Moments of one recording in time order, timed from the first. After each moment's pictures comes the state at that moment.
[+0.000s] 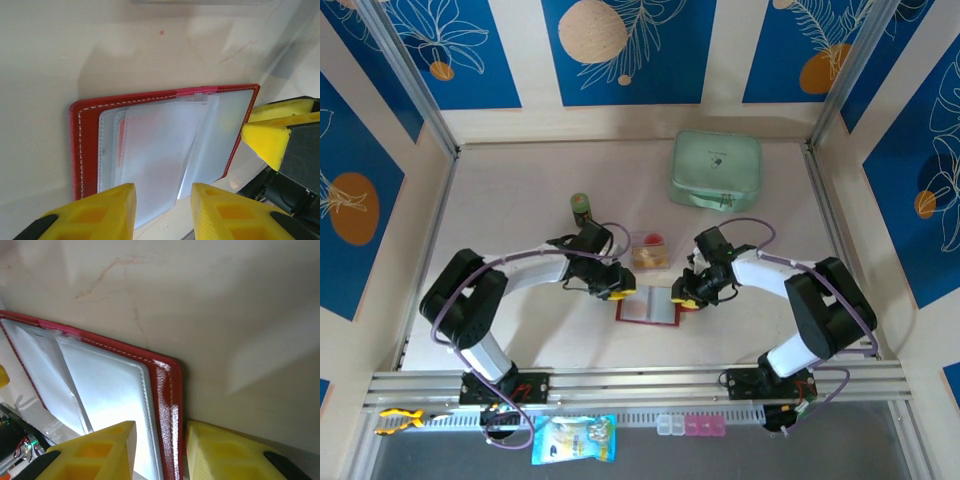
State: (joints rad) left arm -0.64 1.65 0.88 -0.36 0.58 -0.83; right arm 0.47 1.53 0.69 -0.47 -0.54 0.69
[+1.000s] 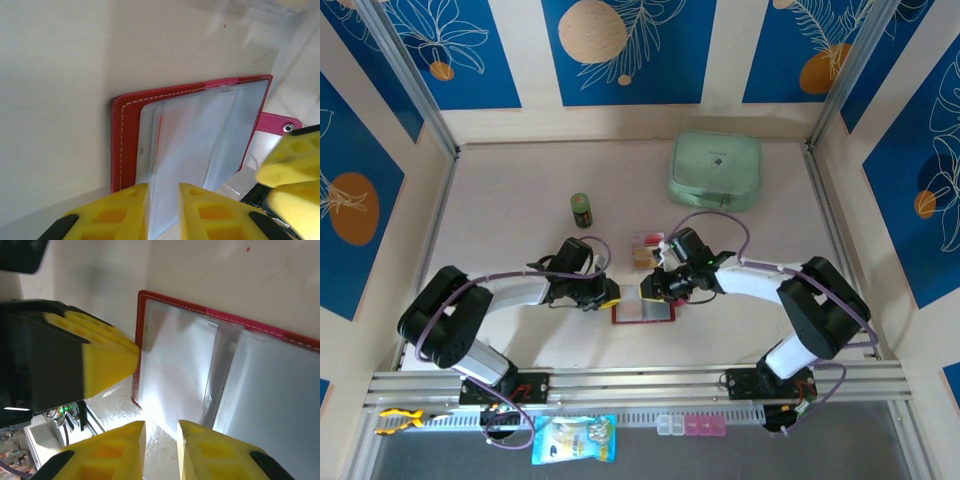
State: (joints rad) left arm -0.60 1.52 0.61 -0.08 0.58 -0.94; right arm 0.67 1.55 0.71 -0.16 -0.63 0.71
